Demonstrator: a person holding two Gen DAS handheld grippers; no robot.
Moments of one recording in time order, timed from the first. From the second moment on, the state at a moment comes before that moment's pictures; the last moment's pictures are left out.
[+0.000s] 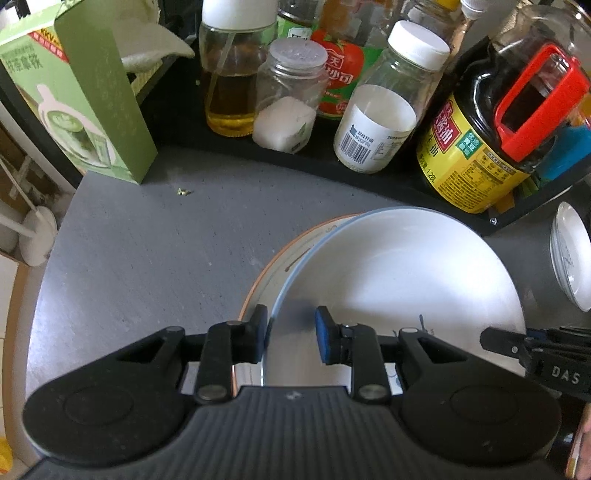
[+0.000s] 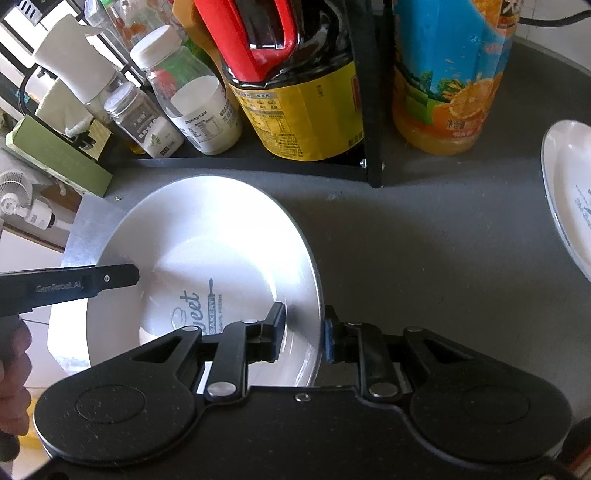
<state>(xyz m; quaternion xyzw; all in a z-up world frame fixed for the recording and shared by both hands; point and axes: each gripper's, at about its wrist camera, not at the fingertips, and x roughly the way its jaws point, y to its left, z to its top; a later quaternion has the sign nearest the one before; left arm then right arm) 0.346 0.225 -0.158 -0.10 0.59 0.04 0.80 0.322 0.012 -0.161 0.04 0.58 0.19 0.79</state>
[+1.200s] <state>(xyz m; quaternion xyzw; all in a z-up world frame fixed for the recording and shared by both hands) 0.342 0.216 -0.142 -0.05 0.60 0.09 0.79 0.314 -0.001 -0.163 0.06 0.57 0.20 0.79</state>
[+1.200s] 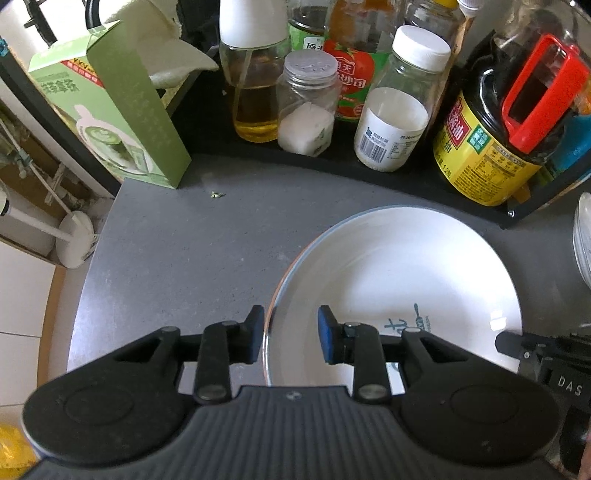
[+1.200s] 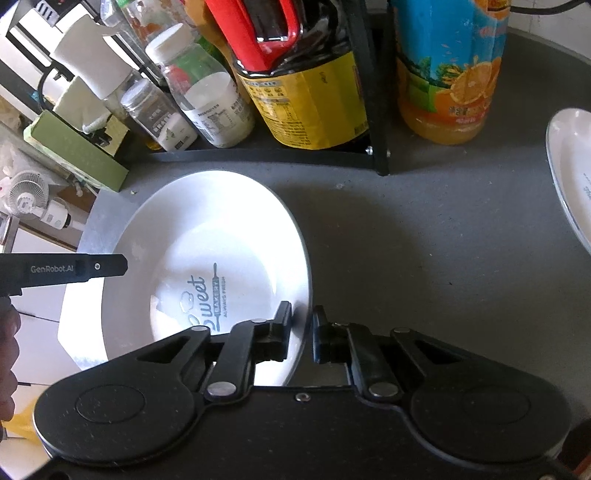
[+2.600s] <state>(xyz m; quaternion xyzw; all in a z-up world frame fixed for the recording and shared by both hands) 0.365 0.098 -0.108 -0.07 0.57 0.04 0.82 0.323 -0.146 -0.127 0.15 0.51 0.14 0.83</state>
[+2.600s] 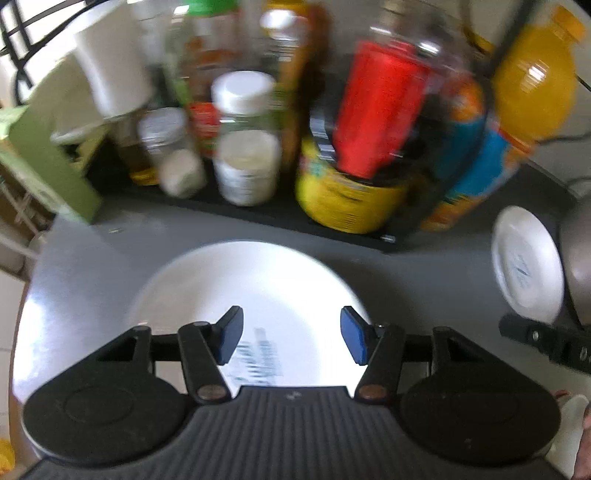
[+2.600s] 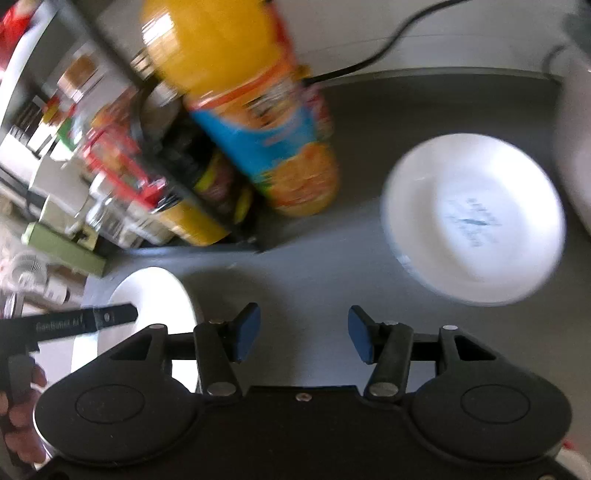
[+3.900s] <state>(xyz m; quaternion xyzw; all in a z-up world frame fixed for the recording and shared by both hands) 0.428 -0.092 -0.188 -0.14 0.56 -0.06 0.81 0.333 -0.251 -0.139 0.08 0.51 0.09 0.85</state>
